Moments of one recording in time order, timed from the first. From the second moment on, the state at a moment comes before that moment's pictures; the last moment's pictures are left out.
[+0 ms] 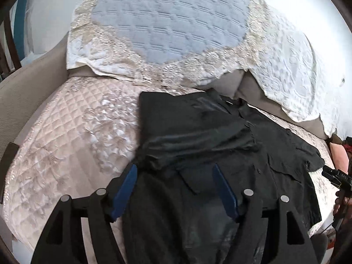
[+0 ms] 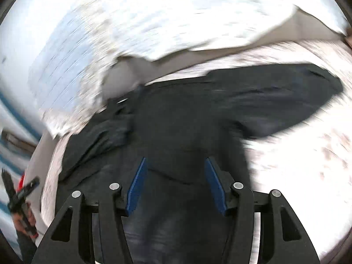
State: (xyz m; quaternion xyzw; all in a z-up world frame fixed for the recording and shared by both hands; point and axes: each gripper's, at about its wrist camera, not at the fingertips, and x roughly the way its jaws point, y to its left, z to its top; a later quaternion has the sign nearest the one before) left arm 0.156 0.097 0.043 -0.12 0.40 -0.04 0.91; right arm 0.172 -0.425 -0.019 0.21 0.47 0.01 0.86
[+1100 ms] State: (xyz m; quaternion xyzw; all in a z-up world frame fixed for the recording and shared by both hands) left arm 0.197 0.048 0.014 -0.11 0.44 0.01 0.89; right arm 0.205 -0.753 -0.104 0.48 0.36 -0.20 0.77
